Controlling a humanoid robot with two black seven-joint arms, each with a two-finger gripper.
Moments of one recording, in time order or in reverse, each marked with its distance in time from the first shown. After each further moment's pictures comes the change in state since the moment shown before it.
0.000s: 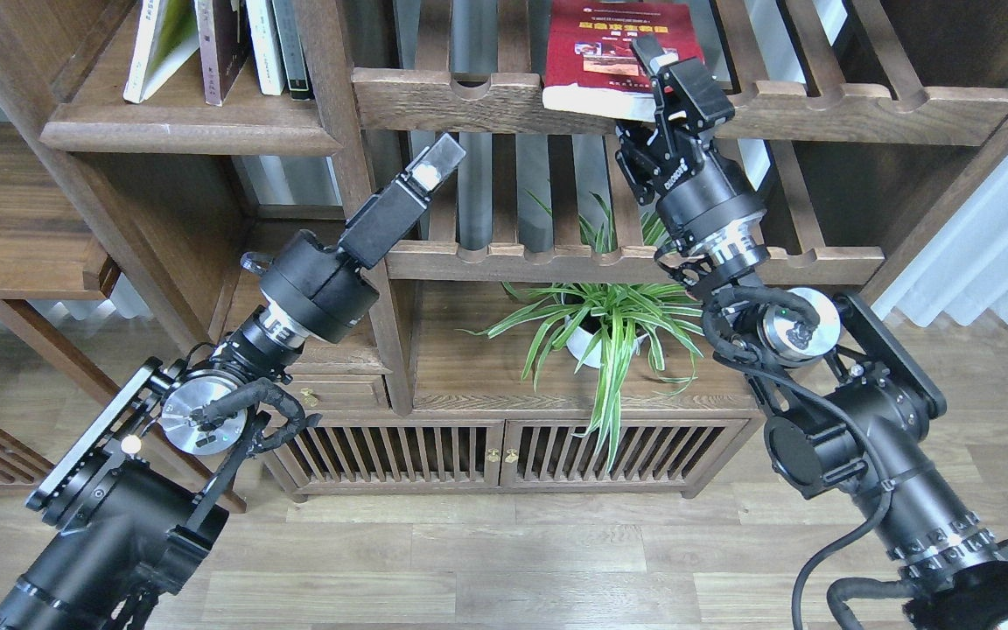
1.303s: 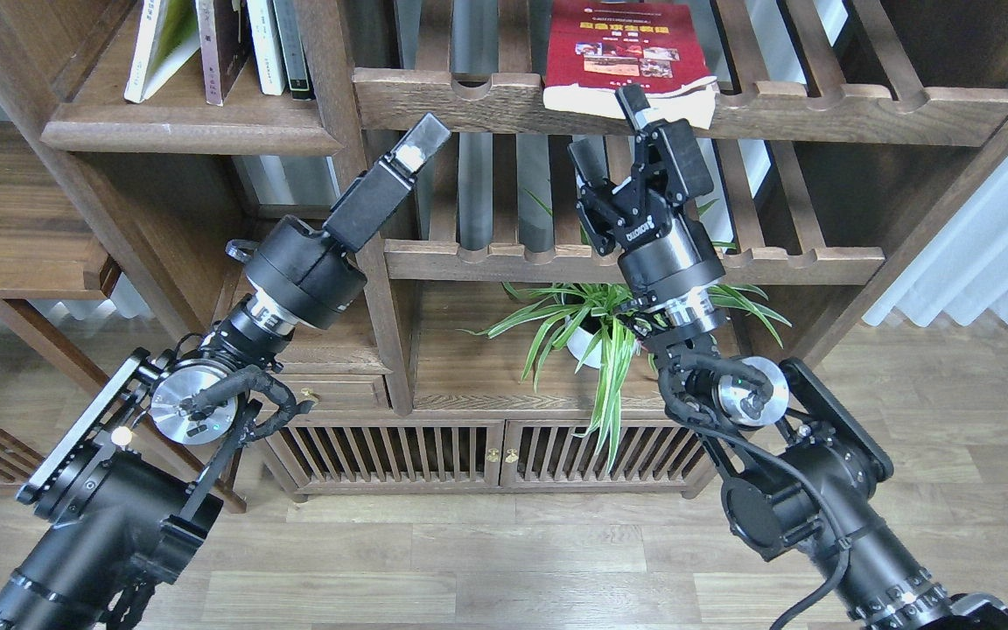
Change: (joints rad) left arm -0.011 0.000 -0.033 -0.001 -0.001 0.000 -0.002; right arm -0.105 0.106 -0.040 0.022 0.002 0.168 -0.002
